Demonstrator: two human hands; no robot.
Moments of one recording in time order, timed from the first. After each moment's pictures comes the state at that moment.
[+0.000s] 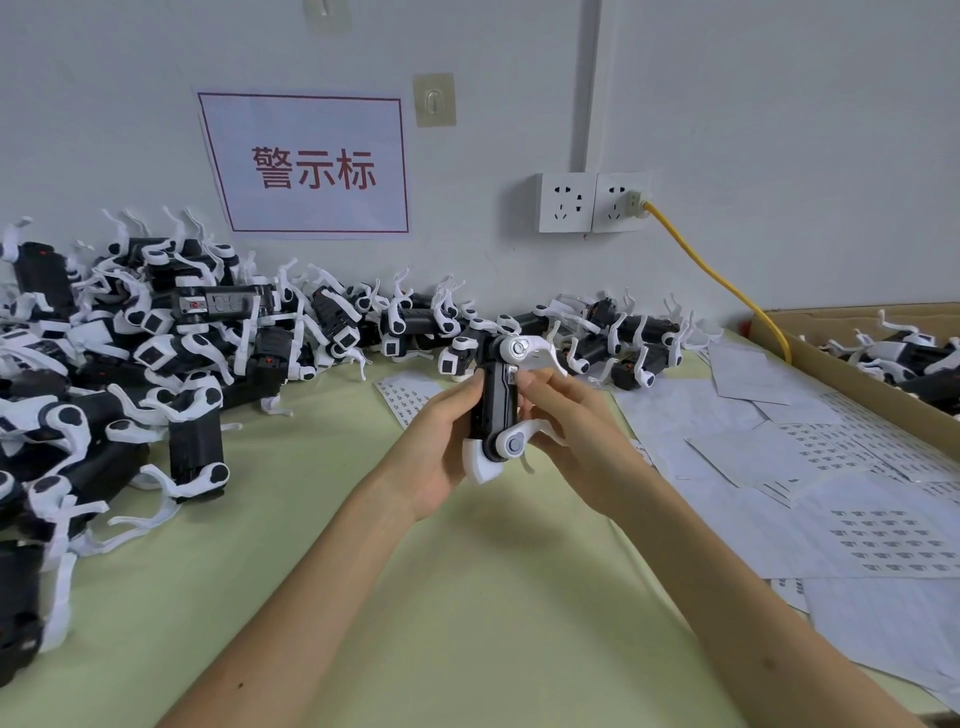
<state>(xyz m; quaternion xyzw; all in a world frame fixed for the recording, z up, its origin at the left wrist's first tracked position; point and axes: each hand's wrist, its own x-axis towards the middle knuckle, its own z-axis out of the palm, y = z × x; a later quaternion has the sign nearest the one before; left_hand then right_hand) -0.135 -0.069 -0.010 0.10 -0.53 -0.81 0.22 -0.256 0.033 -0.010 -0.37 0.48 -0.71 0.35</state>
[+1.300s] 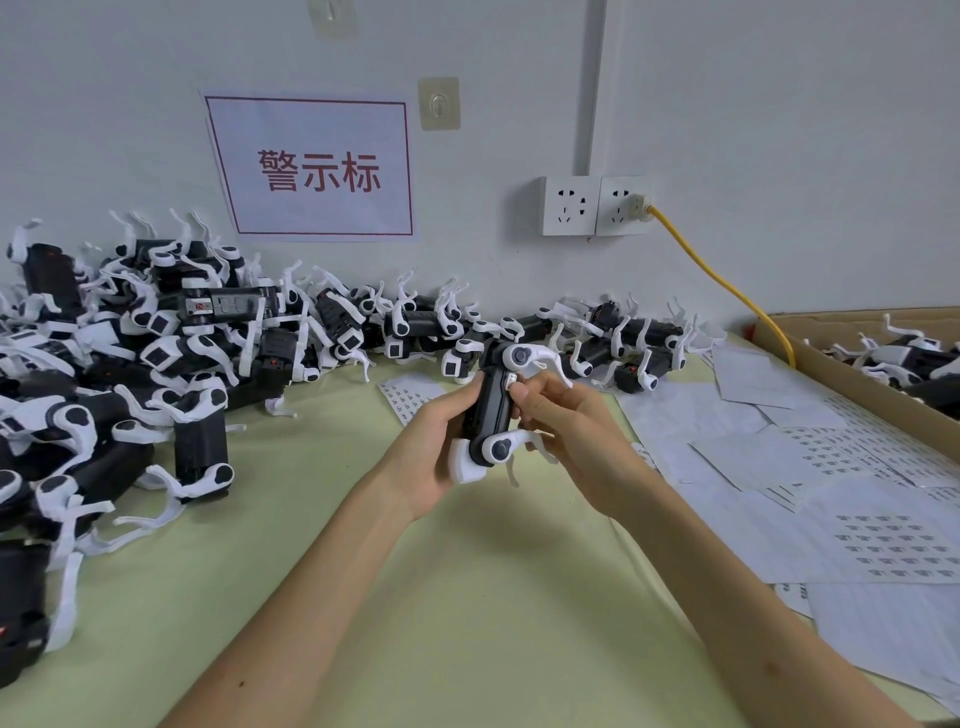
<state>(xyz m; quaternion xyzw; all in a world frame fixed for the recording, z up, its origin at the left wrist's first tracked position) -0.131 -0.073 -0.008 0.15 -0.54 -0.80 0.21 -0.256 0.031 -0.011 -0.42 0.54 -0.67 0.30</state>
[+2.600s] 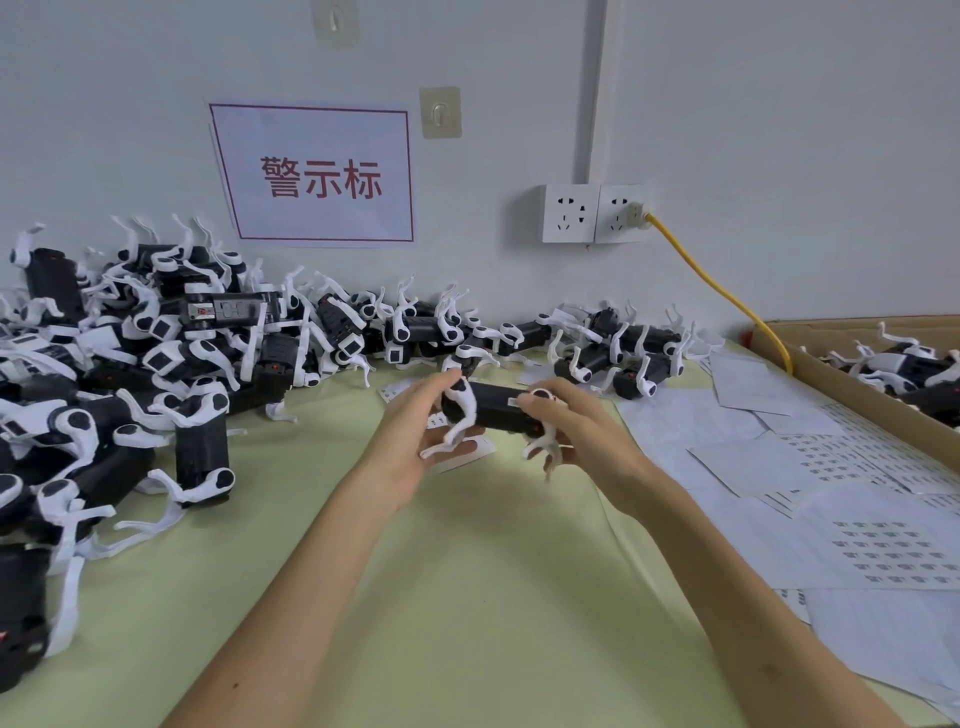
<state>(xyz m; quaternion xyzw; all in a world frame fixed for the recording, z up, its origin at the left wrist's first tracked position) -0.130 -0.103 -0.010 0.25 -0.57 -0.72 0.30 -0.275 0.035 -0.013 -0.42 0.63 -0.58 0.30</state>
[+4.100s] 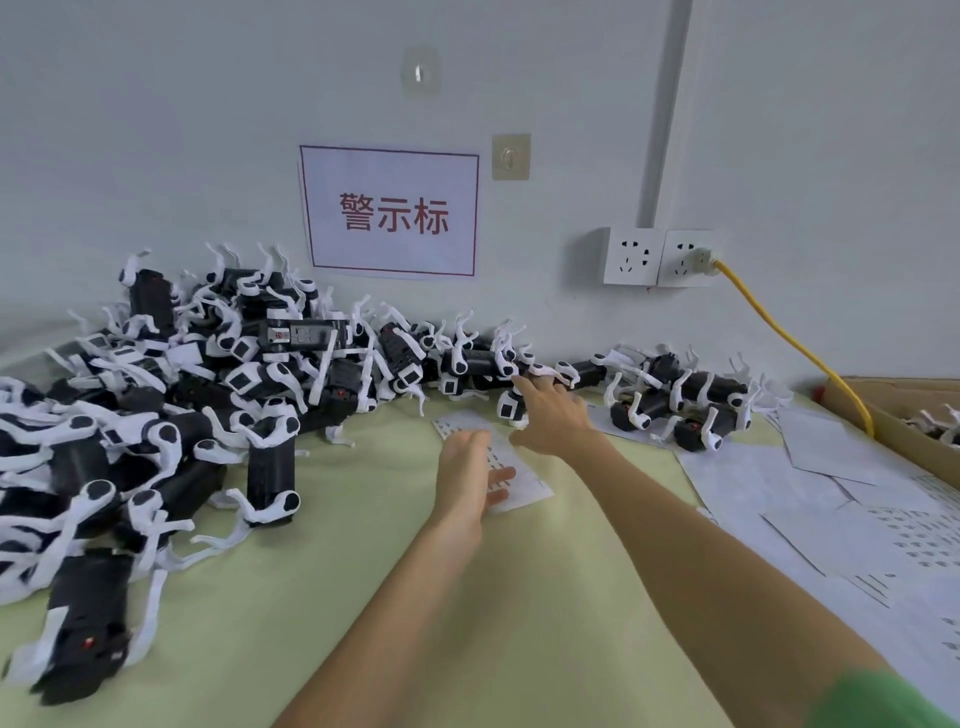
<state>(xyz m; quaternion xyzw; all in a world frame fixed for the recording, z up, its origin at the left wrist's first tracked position) -0.143 -0.102 -0.022 0.37 -0.48 -0.68 0.40 -0.313 -0.133 -0.019 -0.54 0.83 -0.10 -0.06</state>
